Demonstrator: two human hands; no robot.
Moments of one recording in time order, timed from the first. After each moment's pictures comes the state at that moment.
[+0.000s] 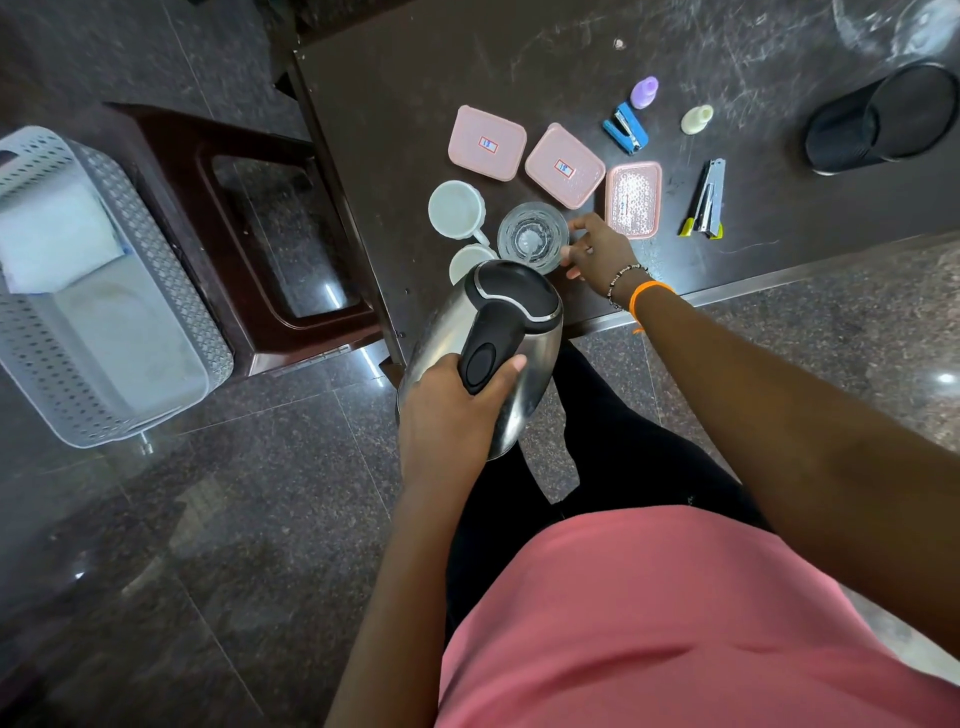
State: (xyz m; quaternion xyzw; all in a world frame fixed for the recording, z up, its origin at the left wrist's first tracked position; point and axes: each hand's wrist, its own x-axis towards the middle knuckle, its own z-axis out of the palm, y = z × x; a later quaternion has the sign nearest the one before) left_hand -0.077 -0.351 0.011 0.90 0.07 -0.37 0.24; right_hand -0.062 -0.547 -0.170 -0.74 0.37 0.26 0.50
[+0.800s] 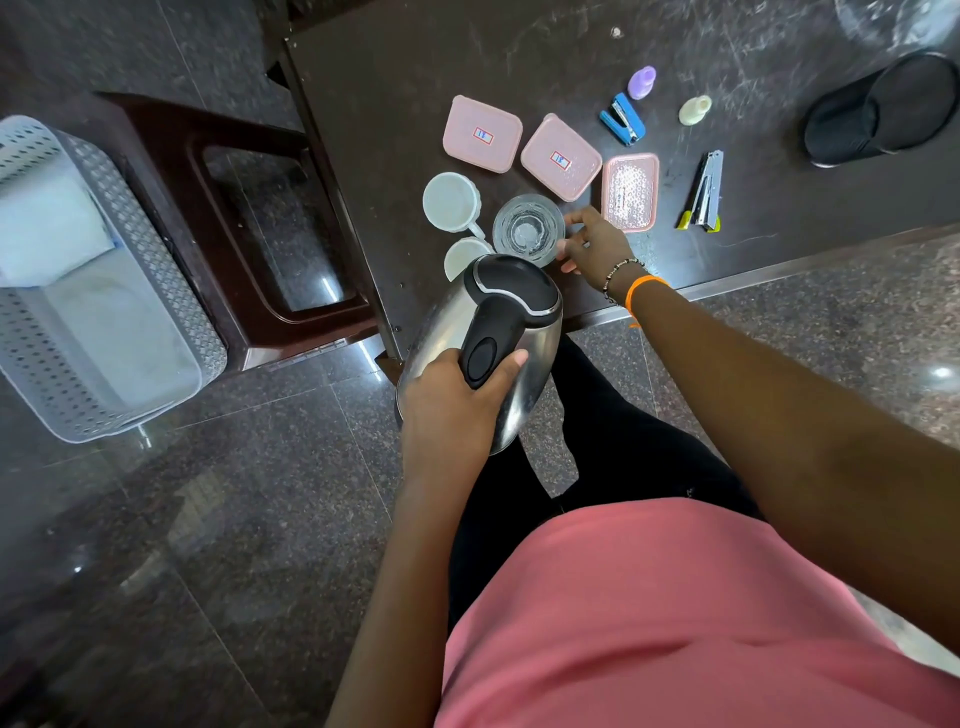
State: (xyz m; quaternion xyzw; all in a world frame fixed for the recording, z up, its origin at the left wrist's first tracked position) left_hand -0.080 -0.357 0.010 0.89 0.07 -0.37 0.25; right_hand -0.065 -0.547 -0.178 -0.72 0.37 0.26 0.52
